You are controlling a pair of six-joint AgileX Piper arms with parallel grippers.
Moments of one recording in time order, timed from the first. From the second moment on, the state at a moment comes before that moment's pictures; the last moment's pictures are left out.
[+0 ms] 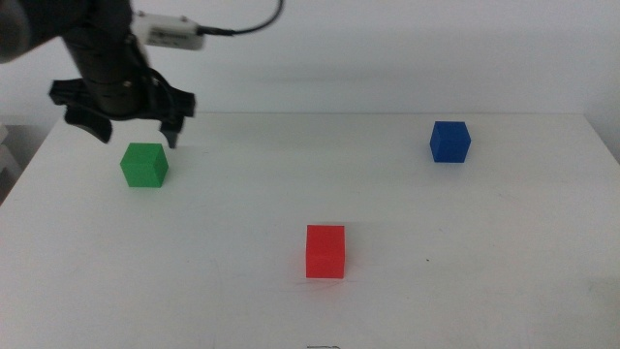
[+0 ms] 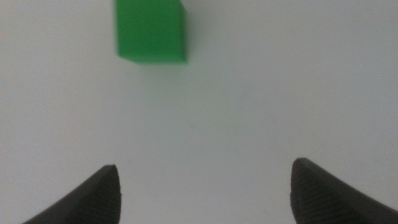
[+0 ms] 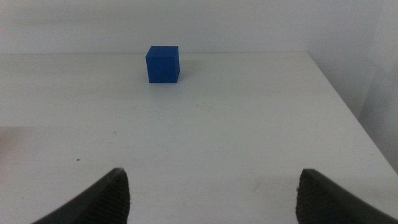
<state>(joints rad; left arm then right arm) -0.22 1.80 -1.63 0.16 1.14 -0.20 0.05 -0.01 0.03 -0.08 0.28 0.10</state>
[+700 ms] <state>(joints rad) -0.06 2.23 -2.01 0.09 1.10 -0.10 0.05 -0.01 0.03 -0.08 0.28 0.10</state>
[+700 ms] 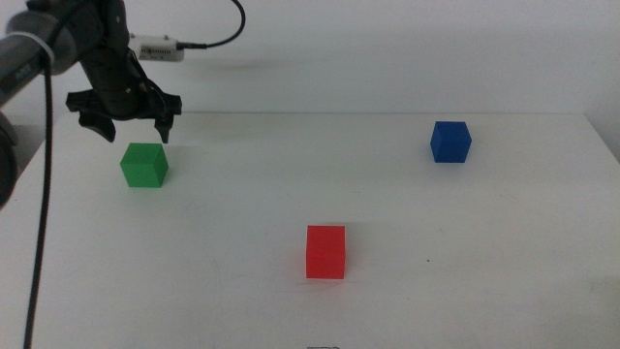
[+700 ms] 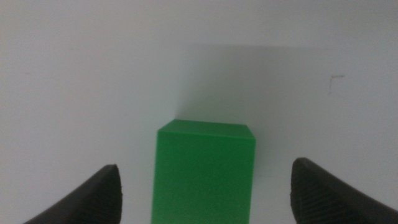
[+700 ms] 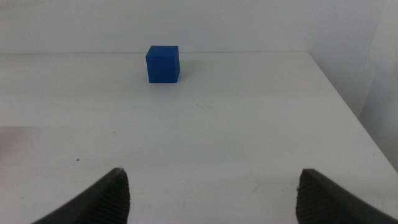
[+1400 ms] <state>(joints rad) -0.06 2.33 -2.02 0.08 1.10 -0.10 0.05 -0.01 0.03 -0.08 0.28 0.10</state>
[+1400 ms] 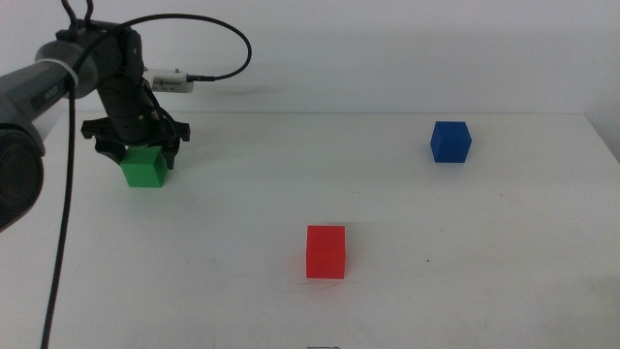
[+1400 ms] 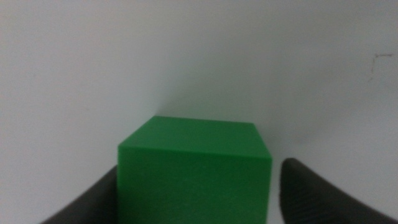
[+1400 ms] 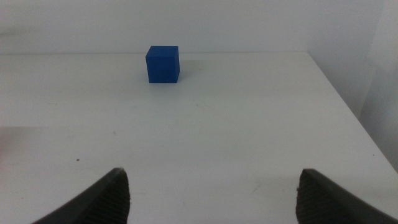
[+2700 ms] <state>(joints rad) -0.47 1.73 -1.45 0.09 1.11 -0.52 0.05 -0.01 0.03 -0.08 0.28 0.10</state>
